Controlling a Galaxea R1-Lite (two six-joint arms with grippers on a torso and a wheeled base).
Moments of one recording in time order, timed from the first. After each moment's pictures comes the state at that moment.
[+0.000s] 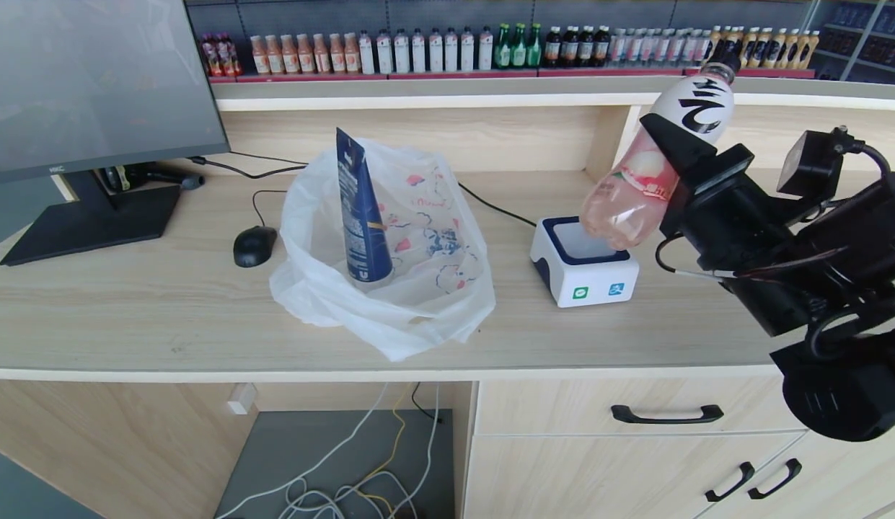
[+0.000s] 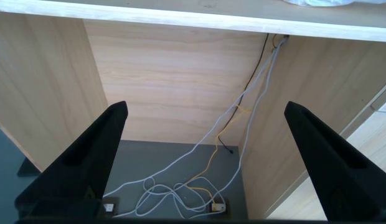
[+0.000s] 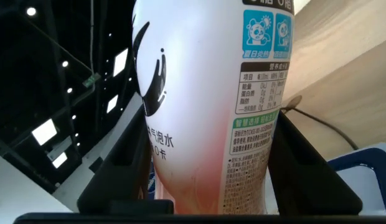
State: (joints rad) left arm 0.00 0.00 0.00 0.00 0.00 0.00; right arm 0.36 1.79 -0.78 -1.57 0.08 0.92
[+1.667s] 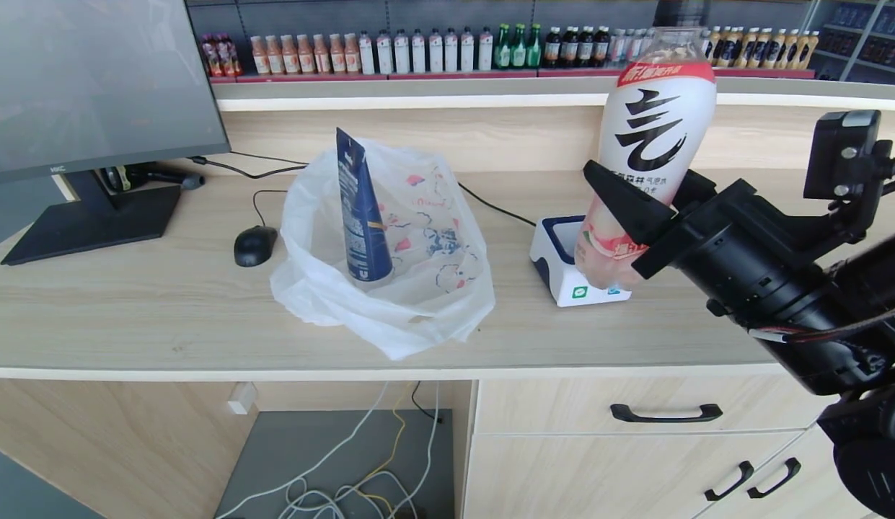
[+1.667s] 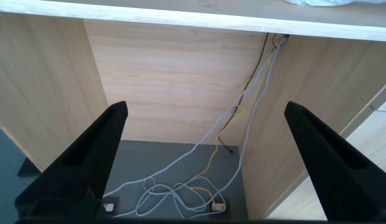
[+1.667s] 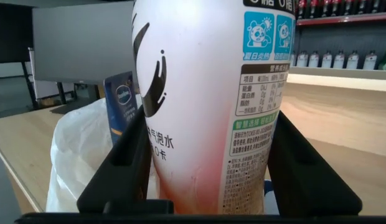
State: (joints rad) left arm 0.00 0.00 0.00 0.00 0.00 0.00; right arm 0.53 1.67 -0.63 -1.57 0.17 -0.01
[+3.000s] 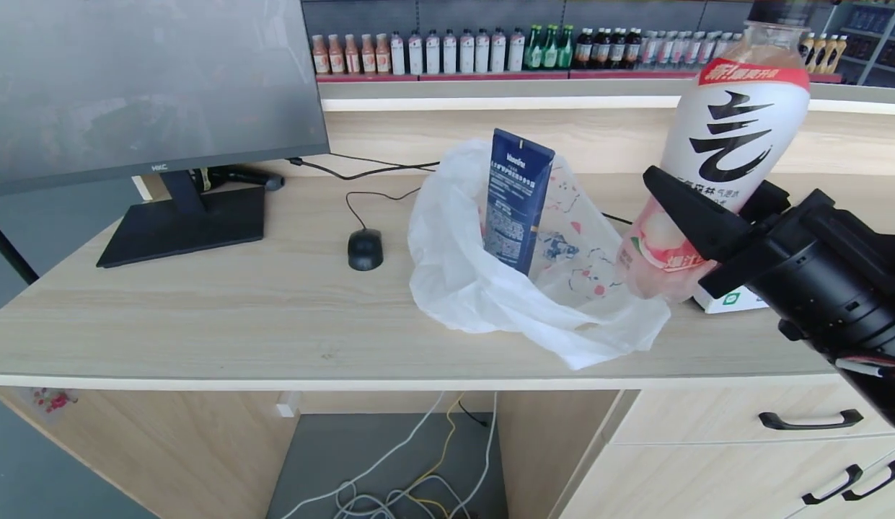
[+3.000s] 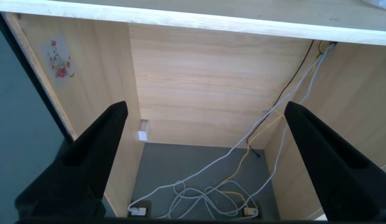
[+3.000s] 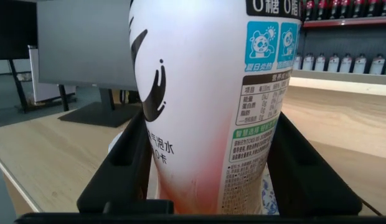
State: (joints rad) left arm 0.00 0.00 0.00 0.00 0.00 0.00; right arm 0.47 1.54 -0.49 -1.57 0.17 -0.02
